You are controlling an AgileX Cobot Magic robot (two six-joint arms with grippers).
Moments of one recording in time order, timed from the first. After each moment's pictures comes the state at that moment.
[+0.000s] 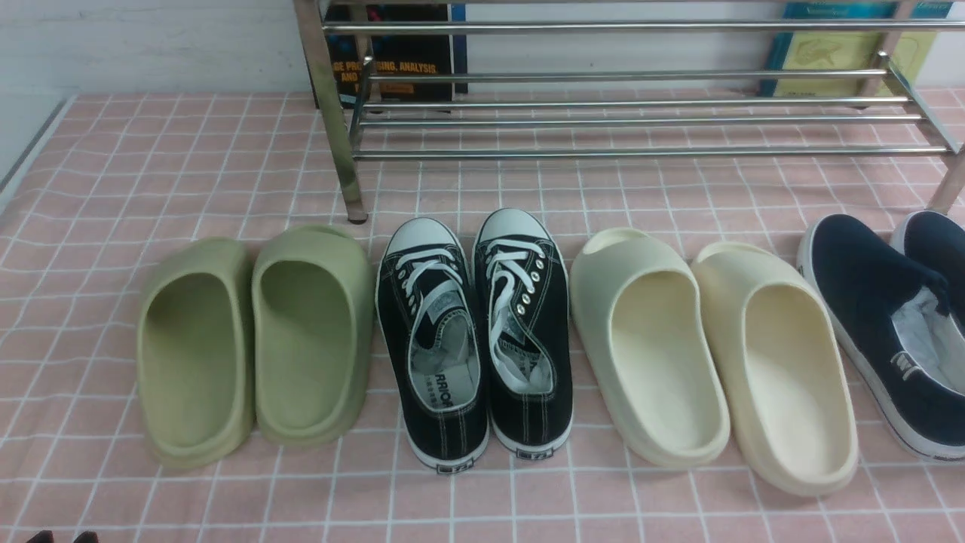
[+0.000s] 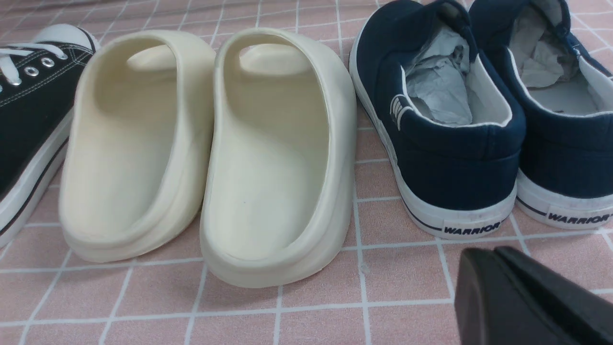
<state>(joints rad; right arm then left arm) -0.03 -0.01 0.01 0.18 0.39 -0.01 -0.01 -0.01 0.02 -0.07 0.39 0.14</state>
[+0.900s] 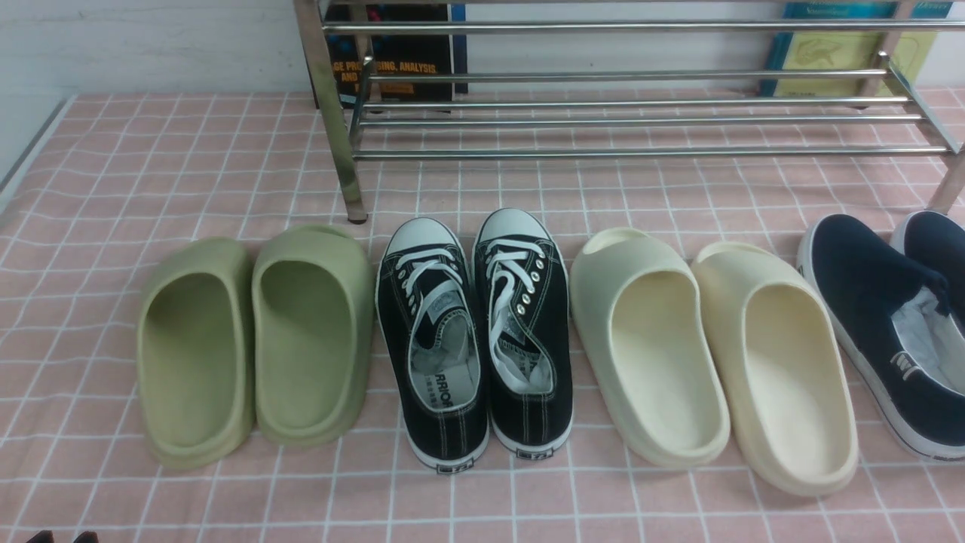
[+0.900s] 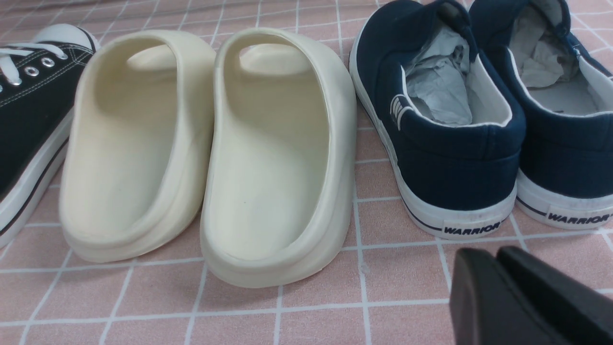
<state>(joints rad) -0.03 -0.01 0.01 0.18 0.39 -0.01 -0.01 -0.01 0.02 -0.07 0.39 0.14</state>
